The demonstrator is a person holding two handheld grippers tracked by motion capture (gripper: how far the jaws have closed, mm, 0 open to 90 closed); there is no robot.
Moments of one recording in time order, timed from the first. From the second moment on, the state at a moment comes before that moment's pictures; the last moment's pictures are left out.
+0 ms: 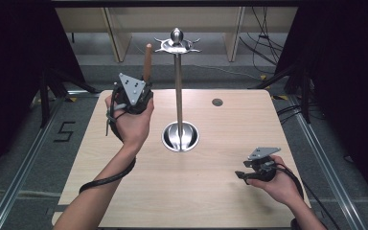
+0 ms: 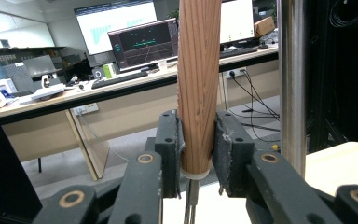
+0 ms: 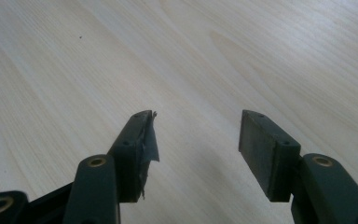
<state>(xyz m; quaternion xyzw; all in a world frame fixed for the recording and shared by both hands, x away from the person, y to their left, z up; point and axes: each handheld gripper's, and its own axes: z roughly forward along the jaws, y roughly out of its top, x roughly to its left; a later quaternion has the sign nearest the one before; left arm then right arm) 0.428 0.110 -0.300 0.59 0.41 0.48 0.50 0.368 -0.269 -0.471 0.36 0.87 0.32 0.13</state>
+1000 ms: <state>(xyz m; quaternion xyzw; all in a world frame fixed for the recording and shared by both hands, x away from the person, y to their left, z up) 0.421 0.097 -0.301 0.60 0.38 0.52 0.47 0.369 -0.269 -0.472 0.36 0.87 0.32 0.14</state>
